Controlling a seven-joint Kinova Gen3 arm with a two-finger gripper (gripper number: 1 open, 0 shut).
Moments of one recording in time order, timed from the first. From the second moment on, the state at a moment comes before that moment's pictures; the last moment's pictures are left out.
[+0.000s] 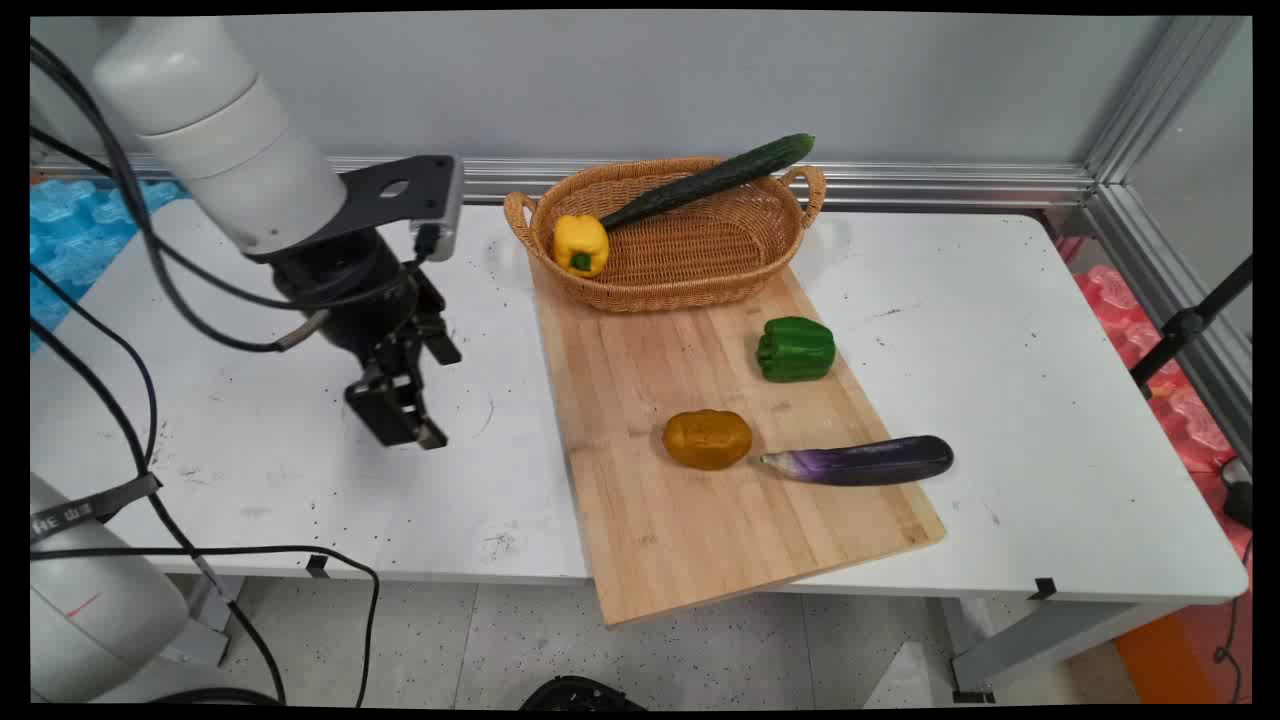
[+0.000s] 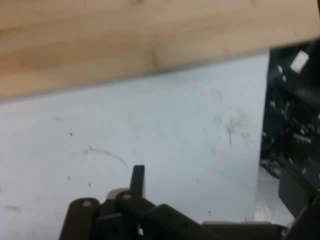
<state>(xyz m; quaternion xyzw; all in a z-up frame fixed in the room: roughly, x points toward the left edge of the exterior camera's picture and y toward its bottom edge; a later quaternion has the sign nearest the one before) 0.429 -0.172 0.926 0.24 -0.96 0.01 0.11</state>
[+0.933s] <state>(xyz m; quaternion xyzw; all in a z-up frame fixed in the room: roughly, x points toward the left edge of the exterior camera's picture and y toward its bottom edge) 0.356 -0.256 0.908 0.23 -0.95 0.07 0.21</state>
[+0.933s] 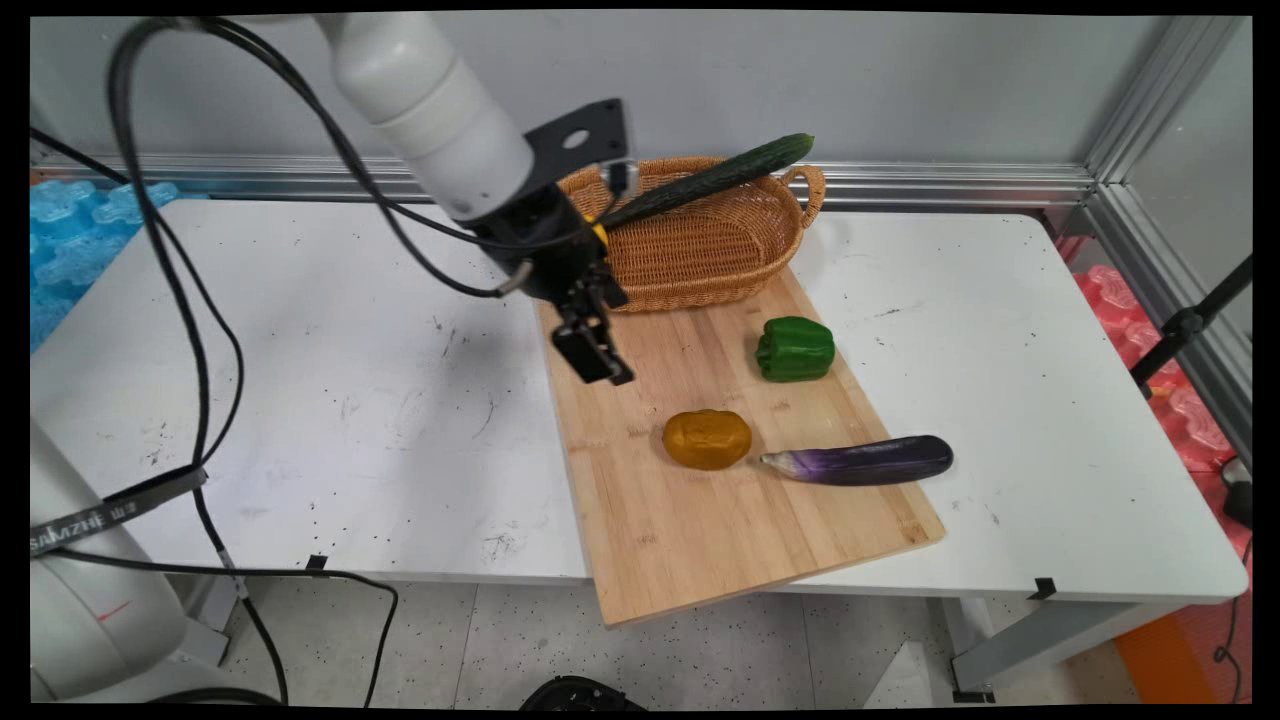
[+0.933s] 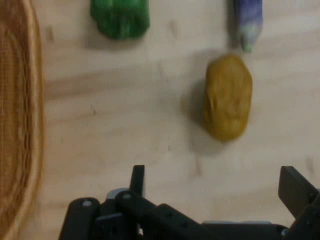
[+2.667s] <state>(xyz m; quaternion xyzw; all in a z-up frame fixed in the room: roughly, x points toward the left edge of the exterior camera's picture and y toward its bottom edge) 0.289 -0.268 0.776 0.18 -0.94 0.09 0.27</state>
